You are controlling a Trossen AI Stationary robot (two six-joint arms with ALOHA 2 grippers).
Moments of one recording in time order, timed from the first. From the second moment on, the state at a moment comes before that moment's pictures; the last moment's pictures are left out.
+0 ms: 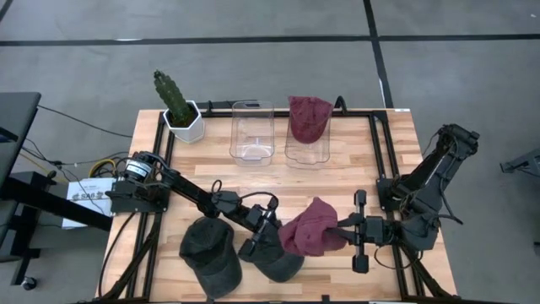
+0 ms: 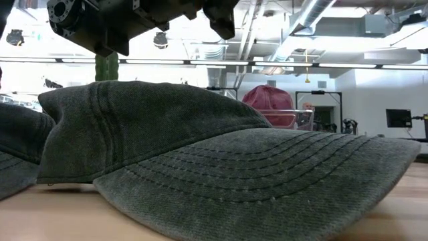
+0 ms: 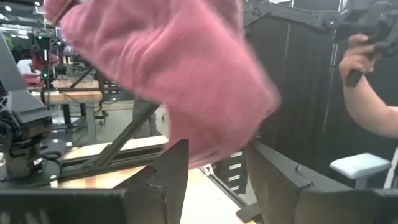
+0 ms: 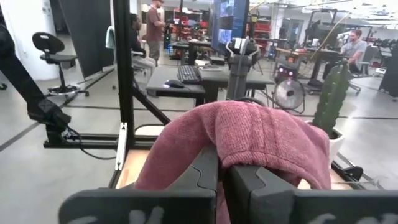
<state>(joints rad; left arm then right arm) -0.33 1.90 0.85 1.22 0.20 0.00 0.91 1.25 1.08 0.08 0.98 -0.03</state>
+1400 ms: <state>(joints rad) -0.28 1.90 0.85 1.25 0.20 0.07 0.77 1.25 1.08 0.33 0.75 -0.24</state>
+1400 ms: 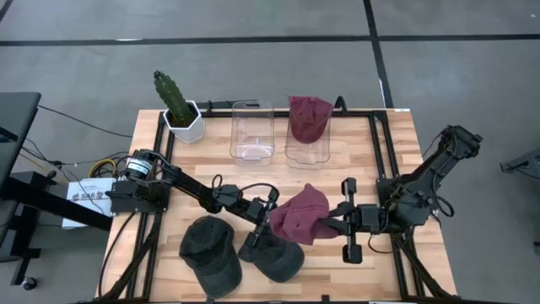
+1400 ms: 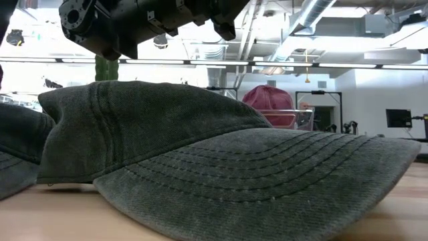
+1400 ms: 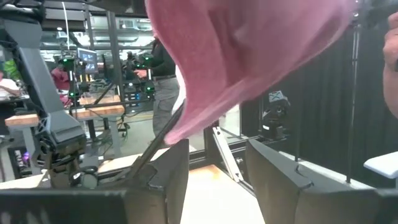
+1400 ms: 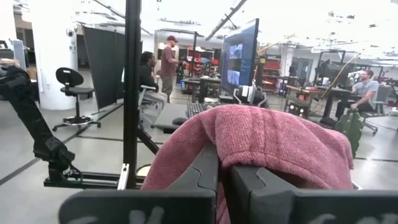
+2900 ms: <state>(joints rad) -0.26 1.90 0.71 1.36 0.04 0.12 0.80 1.27 1.08 -0.04 0.94 0.09</state>
